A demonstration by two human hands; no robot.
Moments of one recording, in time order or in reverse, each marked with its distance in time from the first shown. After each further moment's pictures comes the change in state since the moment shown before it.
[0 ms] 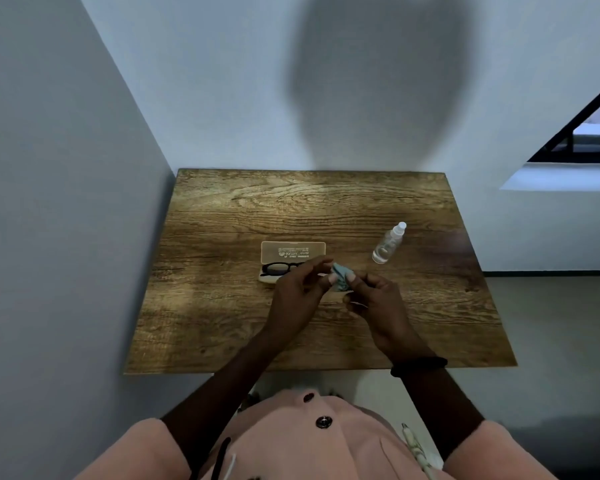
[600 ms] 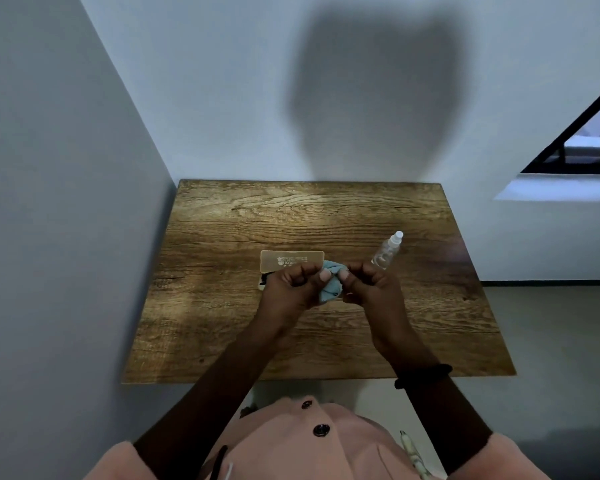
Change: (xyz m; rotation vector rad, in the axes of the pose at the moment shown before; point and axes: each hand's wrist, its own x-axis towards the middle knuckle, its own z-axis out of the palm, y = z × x) left_hand -0.006 0.046 -0.019 -0.603 -0.050 -0.280; right_hand -0.020 -0.038 0.023 -0.181 0.004 -0.257
